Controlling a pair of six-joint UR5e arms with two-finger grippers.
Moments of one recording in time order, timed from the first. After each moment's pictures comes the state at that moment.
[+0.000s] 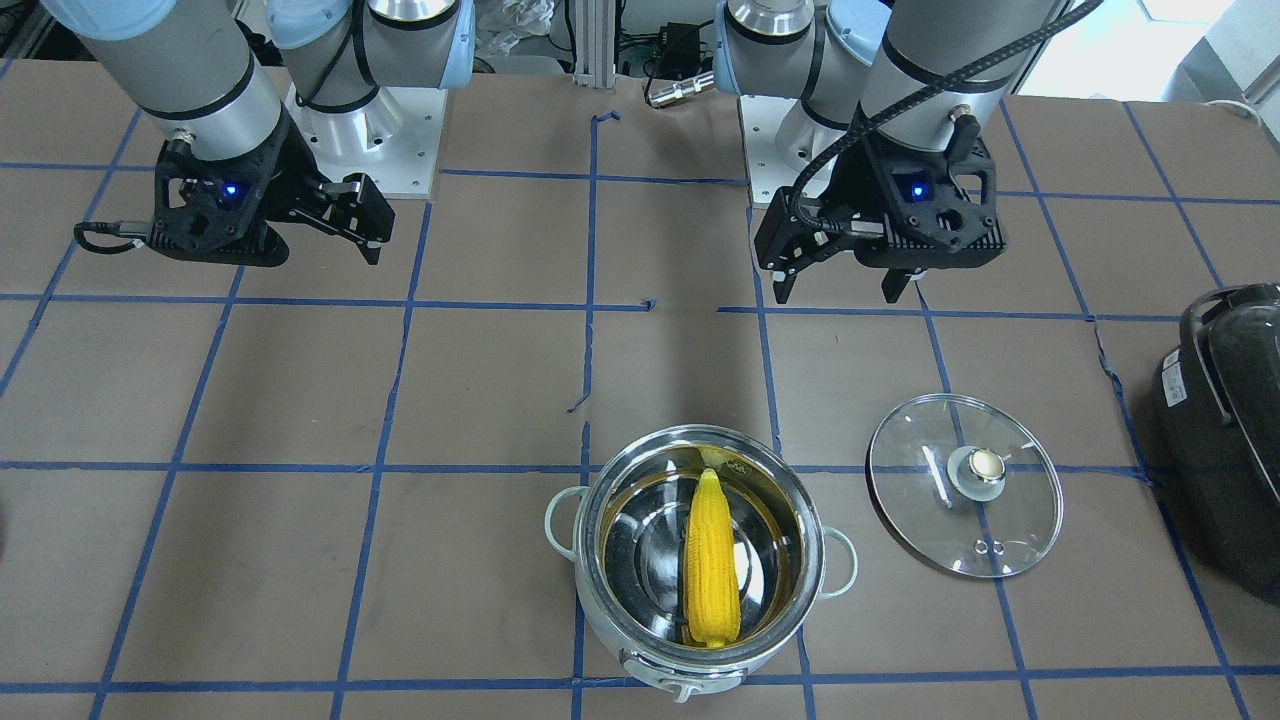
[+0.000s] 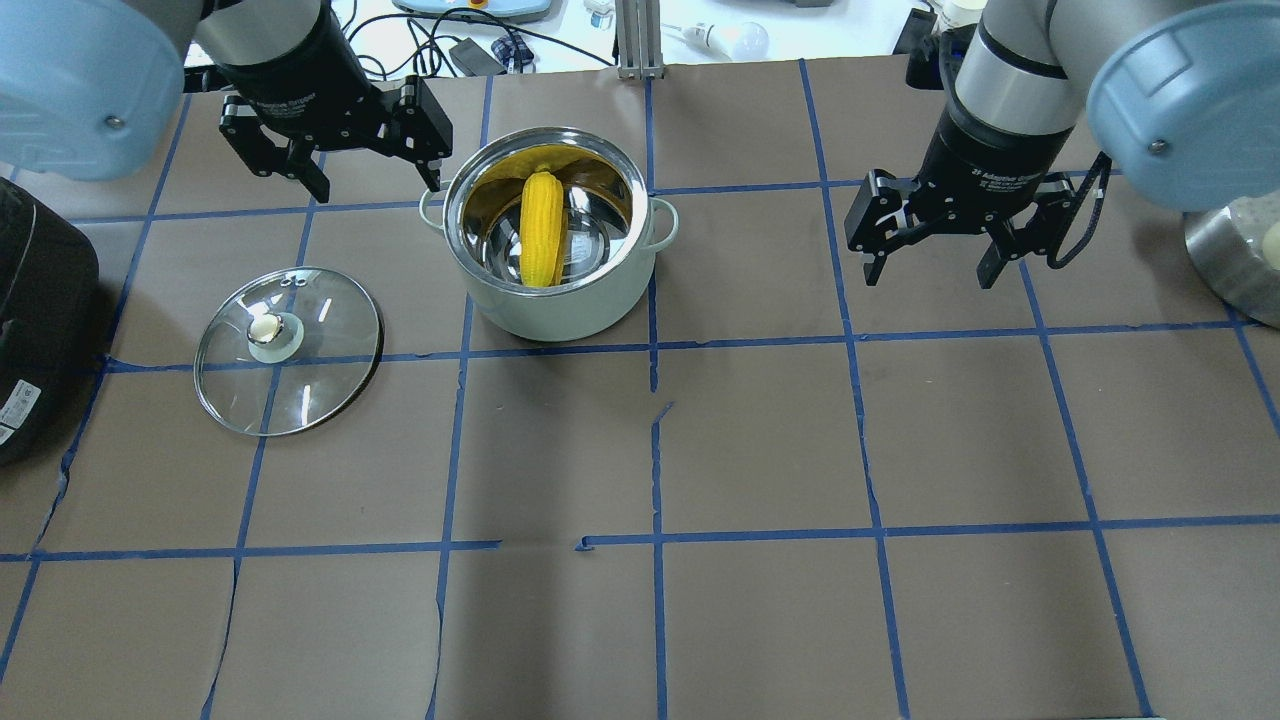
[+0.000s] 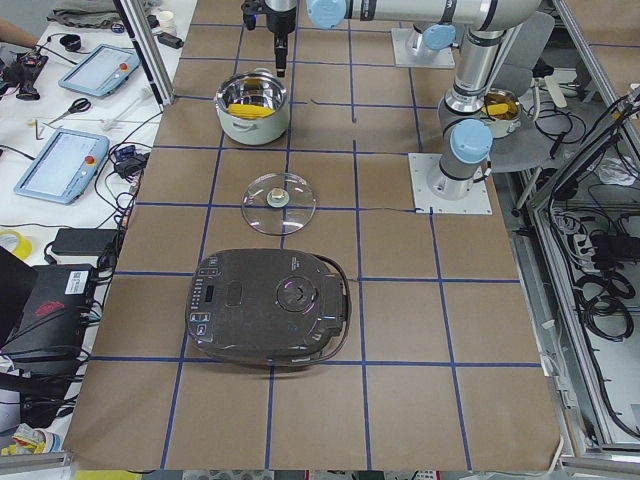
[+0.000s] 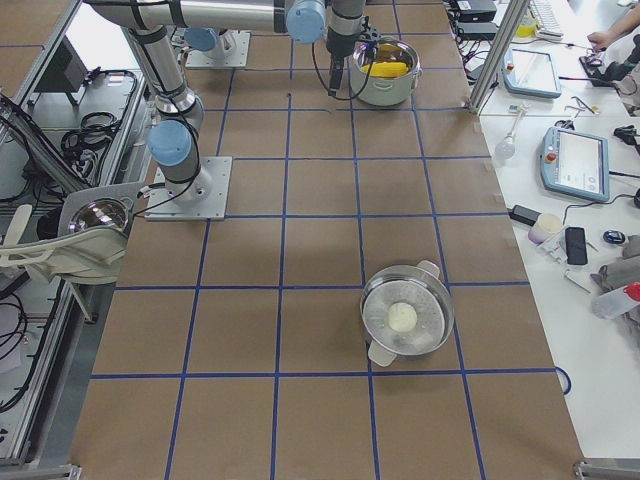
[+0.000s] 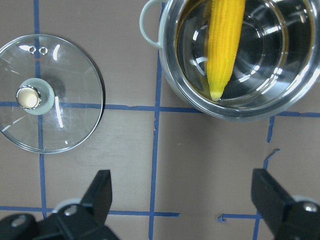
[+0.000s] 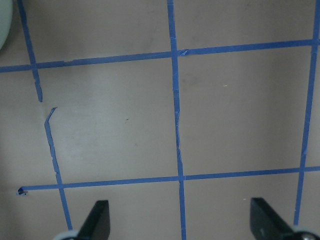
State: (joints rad) left arm -1.64 -1.64 -1.49 -1.51 1.56 -0.12; right arm 1.57 -1.56 1.62 -1.50 -1.55 0.07
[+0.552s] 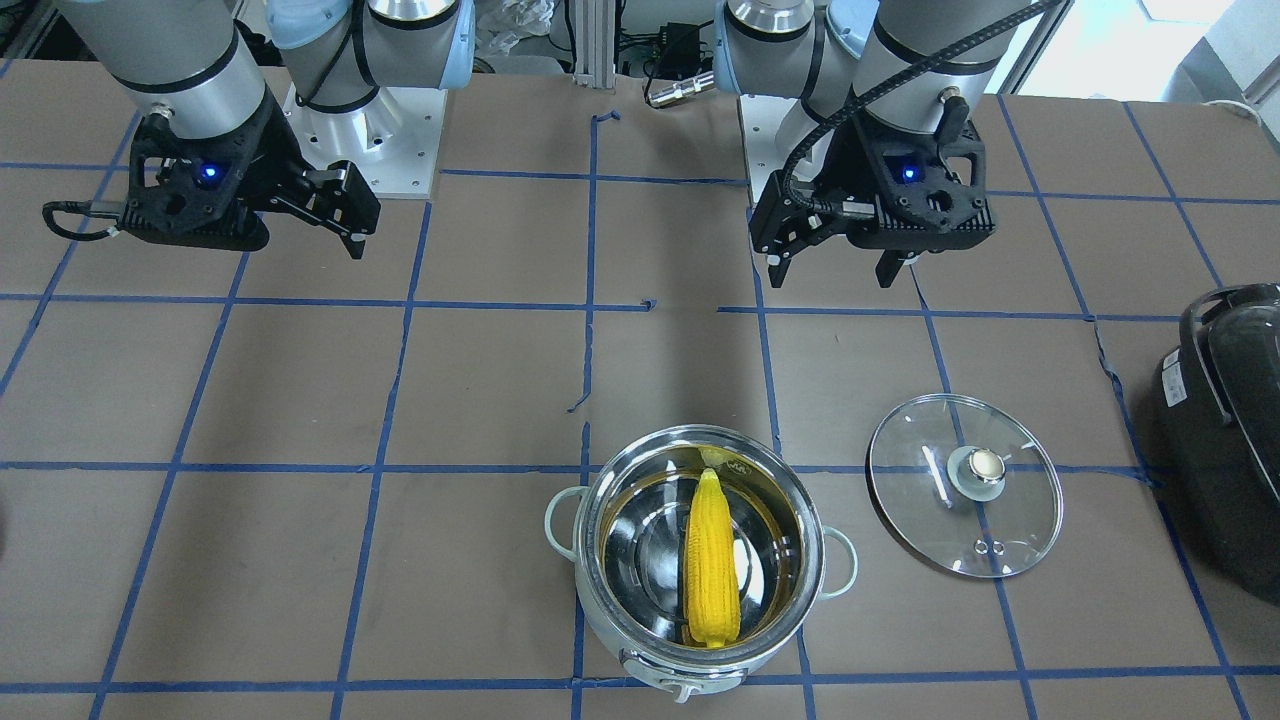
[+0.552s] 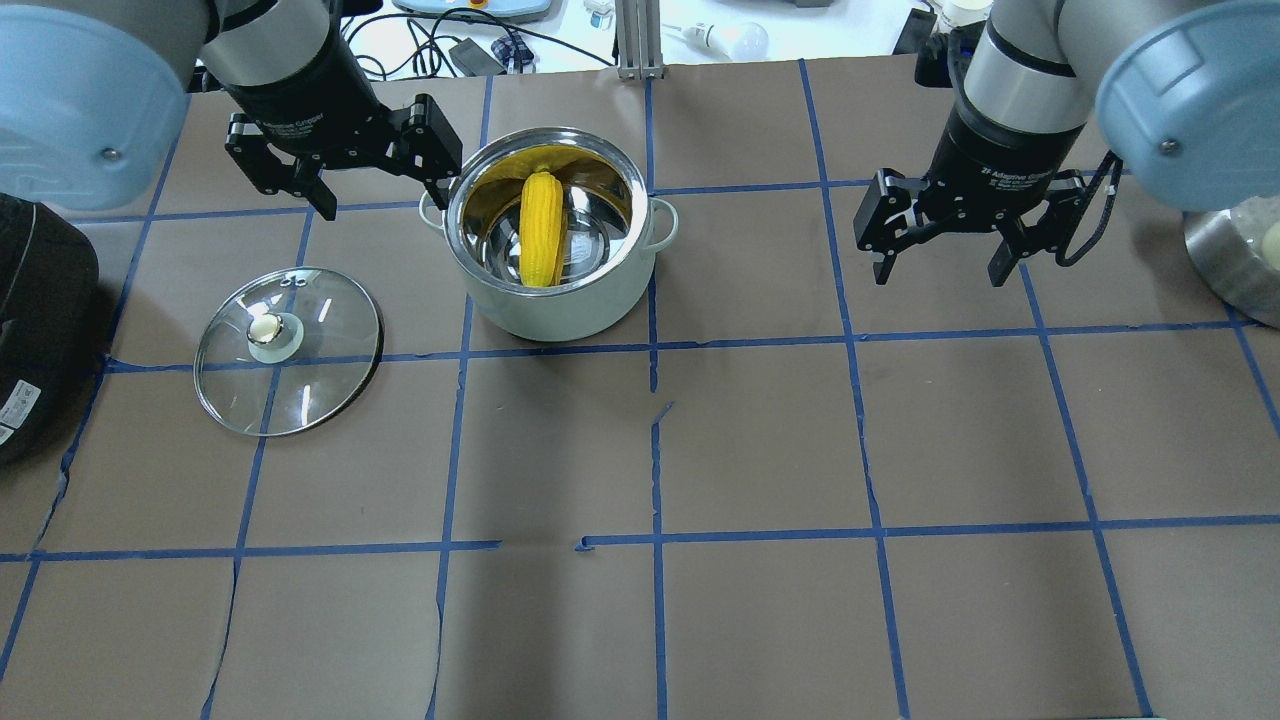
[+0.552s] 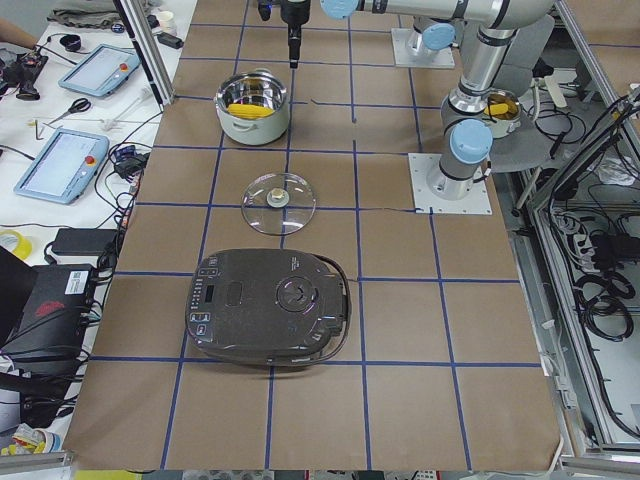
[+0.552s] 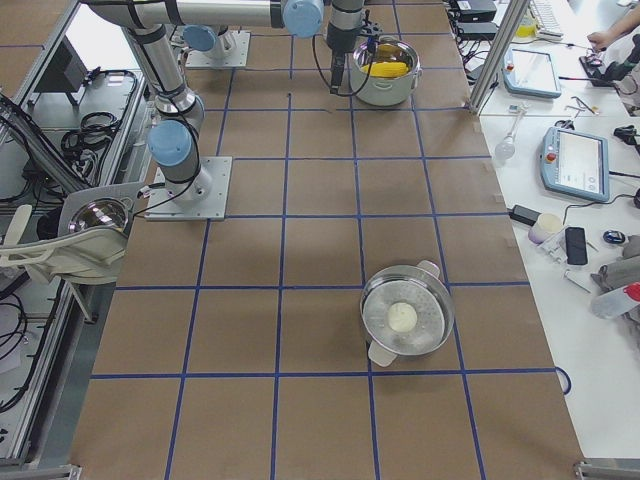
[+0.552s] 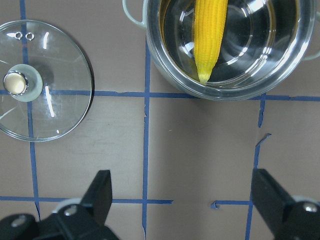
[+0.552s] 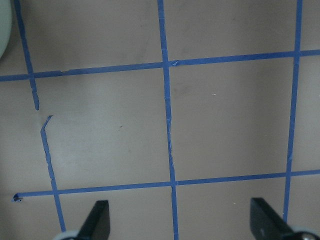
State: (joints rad) left arm -1.64 -1.62 -1.51 -1.52 1.56 -0.12; right arm 1.57 -1.57 1.58 -1.50 -1.57 0.07
